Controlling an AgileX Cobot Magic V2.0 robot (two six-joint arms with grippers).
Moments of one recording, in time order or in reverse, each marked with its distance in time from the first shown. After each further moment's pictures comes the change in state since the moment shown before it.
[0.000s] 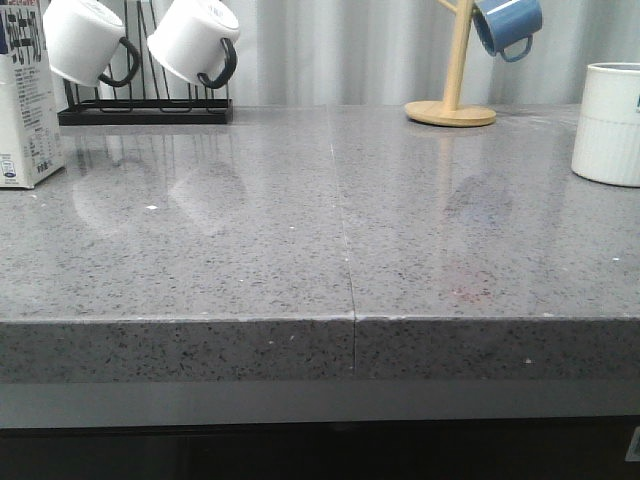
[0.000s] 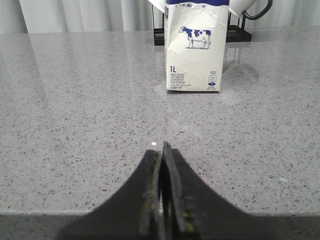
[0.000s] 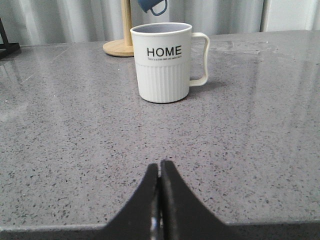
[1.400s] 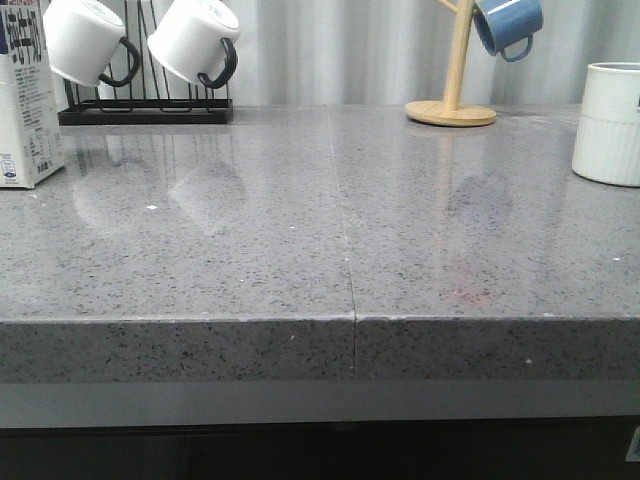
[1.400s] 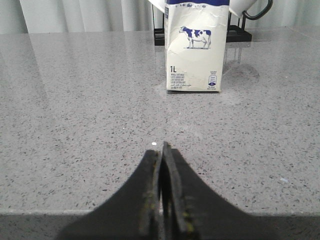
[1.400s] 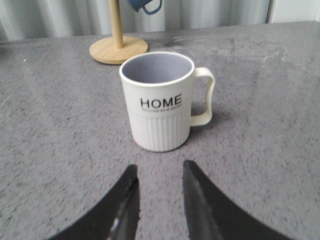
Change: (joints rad) left arm 0.000 0.000 0.000 0.000 0.000 0.000; right arm -0.005 0.748 -0.352 0.006 -0.262 -0.003
